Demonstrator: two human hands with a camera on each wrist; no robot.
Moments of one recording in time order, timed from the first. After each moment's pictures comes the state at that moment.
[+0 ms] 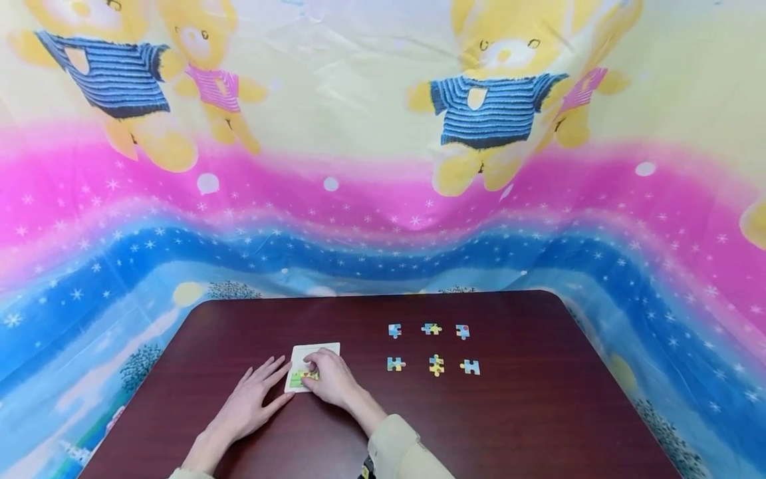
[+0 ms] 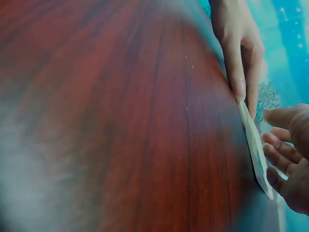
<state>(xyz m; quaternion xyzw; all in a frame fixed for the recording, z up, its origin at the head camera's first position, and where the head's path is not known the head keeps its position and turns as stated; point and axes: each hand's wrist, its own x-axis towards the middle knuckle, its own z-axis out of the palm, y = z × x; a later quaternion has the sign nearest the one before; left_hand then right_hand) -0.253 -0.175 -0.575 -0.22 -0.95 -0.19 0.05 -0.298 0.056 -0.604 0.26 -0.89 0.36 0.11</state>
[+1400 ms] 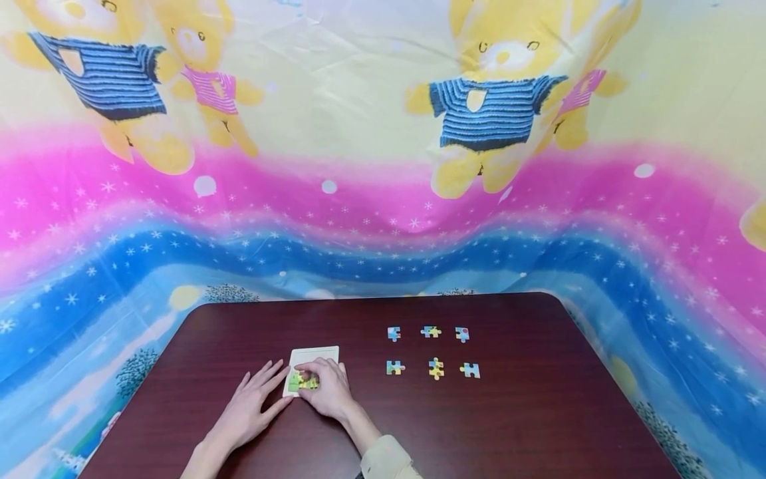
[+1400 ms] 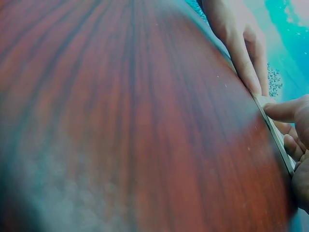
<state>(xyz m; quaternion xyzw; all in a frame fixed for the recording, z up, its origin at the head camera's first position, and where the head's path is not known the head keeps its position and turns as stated) -0.250 -0.171 -0.580 -0.21 -0.95 -0.21 0.08 -0.269 0.043 -0.590 0.17 -0.88 0.42 0.09</state>
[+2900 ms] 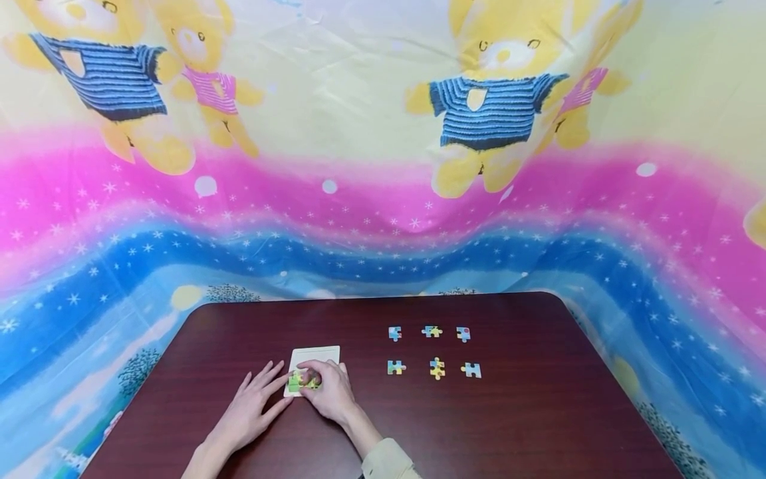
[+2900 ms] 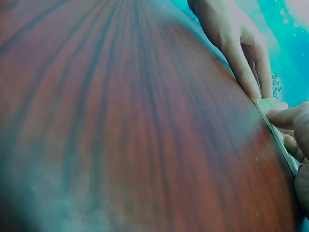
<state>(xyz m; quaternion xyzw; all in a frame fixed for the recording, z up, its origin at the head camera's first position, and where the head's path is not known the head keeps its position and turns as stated) -0.248 -0.172 -0.583 -0.23 -0.95 -0.20 0.10 -0.266 0.045 -0.593 0.19 -0.87 0.45 0.13</state>
